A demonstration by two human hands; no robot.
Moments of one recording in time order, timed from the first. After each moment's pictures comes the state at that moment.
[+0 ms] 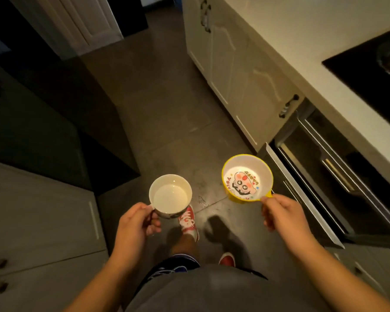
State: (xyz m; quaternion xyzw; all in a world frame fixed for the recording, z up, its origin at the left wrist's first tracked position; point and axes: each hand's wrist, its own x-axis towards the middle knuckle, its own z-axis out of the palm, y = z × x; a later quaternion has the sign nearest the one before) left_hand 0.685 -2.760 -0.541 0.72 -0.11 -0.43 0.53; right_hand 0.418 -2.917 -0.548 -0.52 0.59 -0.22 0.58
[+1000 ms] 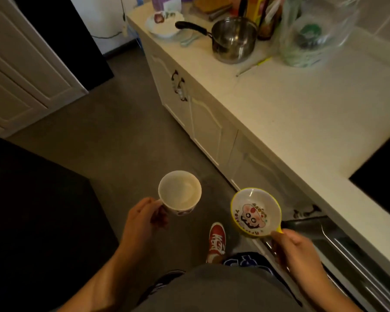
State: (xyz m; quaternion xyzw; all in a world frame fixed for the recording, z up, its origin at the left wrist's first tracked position) left_hand 0.889 -3.249 -0.526 0.71 -0.22 -0.47 0.48; right_hand 0.574 -3.284 -0.561 -0.44 0.67 -0.23 0.56
